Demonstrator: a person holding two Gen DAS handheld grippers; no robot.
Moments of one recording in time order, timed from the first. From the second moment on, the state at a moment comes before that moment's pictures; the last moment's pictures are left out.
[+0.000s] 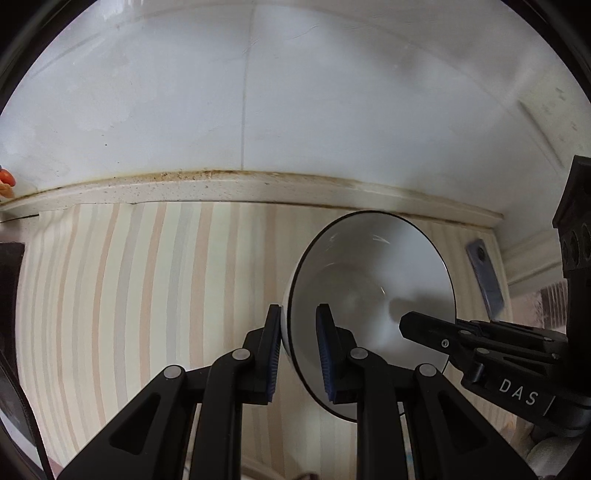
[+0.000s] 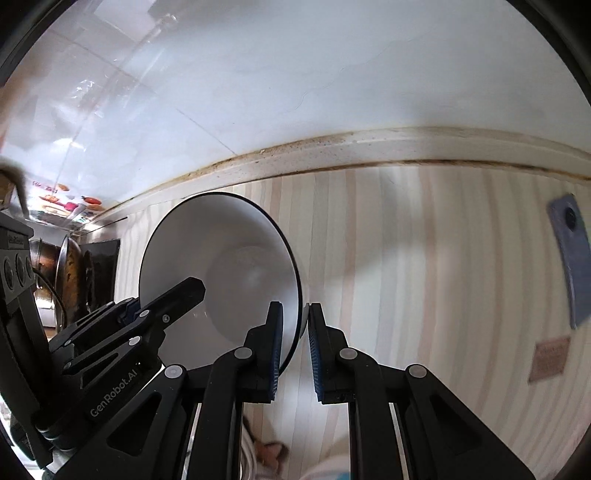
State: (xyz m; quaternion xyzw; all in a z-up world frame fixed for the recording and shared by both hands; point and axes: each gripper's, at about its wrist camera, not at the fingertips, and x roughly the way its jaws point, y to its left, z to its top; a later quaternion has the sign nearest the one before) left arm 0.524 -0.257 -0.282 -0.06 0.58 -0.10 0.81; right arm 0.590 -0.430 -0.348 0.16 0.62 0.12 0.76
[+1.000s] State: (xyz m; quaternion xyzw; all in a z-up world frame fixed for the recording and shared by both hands) left arm 0.365 -0.350 -0.286 0.00 0.61 -0.18 0.78; right arm 0.366 -0.509 -0.344 0.19 0.63 0.06 0.75
